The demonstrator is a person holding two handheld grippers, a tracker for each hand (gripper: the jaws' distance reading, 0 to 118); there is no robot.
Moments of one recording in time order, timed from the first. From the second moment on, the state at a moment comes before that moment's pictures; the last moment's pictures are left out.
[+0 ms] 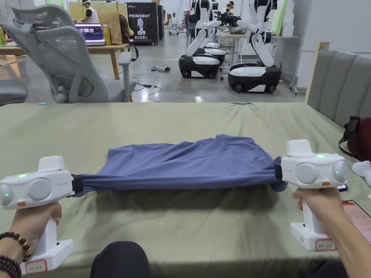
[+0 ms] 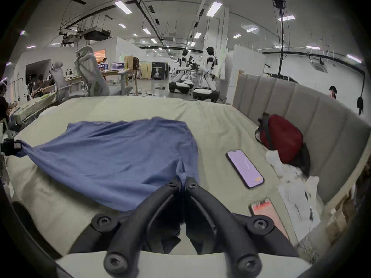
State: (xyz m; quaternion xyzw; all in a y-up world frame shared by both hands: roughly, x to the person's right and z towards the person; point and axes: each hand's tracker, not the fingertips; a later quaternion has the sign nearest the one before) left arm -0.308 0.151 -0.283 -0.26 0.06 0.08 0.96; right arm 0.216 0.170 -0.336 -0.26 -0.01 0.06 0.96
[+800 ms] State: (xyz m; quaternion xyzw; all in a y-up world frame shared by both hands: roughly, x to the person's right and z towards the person) left arm -0.303 0.093 -0.261 -0.31 0.06 0.06 0.95; right arm 0.224 0.079 -0.314 -0.36 -0.04 0.04 0.93
